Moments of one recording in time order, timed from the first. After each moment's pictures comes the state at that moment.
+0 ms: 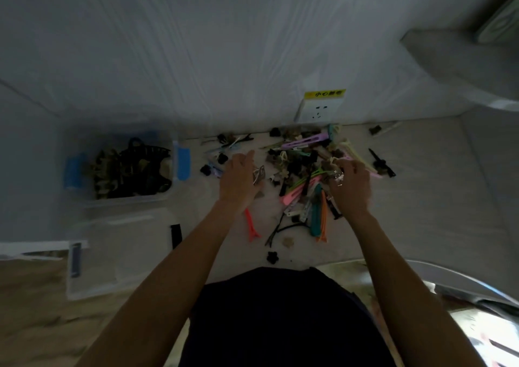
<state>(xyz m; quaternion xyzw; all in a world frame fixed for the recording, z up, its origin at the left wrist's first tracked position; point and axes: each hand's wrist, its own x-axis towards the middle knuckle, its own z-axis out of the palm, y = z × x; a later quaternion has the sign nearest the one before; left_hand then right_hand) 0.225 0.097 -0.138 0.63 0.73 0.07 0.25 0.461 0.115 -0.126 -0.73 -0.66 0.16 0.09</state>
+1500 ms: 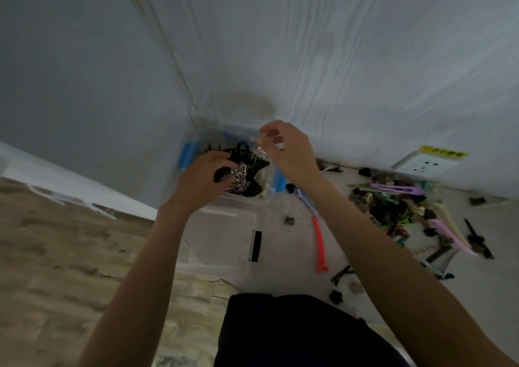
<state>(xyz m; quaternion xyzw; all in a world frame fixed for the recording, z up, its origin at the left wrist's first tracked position) 0.002 0.019 -0.072 0.58 0.76 0.23 0.20 0.164 0.139 -0.035 -0.40 -0.78 0.41 0.25</state>
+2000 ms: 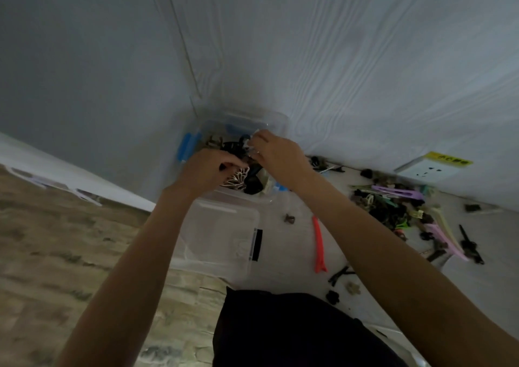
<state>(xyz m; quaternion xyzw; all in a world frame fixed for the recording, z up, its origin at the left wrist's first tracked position) -0.006 0.032 -0.076 0.59 0.73 0.22 0.26 0.136 0.144 -0.073 -0.26 -0.96 0.08 0.03</state>
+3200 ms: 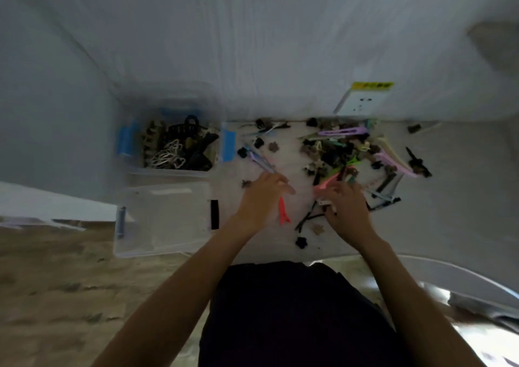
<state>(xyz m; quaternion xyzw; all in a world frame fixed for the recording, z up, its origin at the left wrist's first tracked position) 0.196 0.019 -0.119 0.74 0.60 0.16 0.26 0.409 0.046 -0.127 -0.54 -0.83 0.14 0.04</state>
